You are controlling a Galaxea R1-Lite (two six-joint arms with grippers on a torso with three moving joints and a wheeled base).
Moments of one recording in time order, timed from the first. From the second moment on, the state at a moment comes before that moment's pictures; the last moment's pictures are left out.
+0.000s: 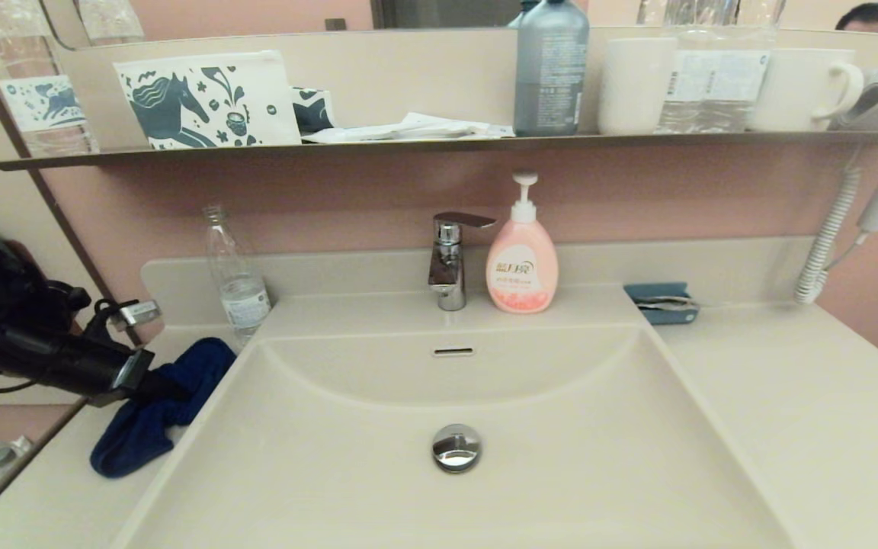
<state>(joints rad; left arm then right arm) 0.46 2.21 -1.69 0.98 -0.61 0.58 0.00 0.00 0.00 0.00 0.03 -0.03</state>
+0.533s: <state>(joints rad) 0.42 2.35 -1.93 0.90 -0.58 0.42 0.00 0.00 0.00 0.00 0.03 -0.03</state>
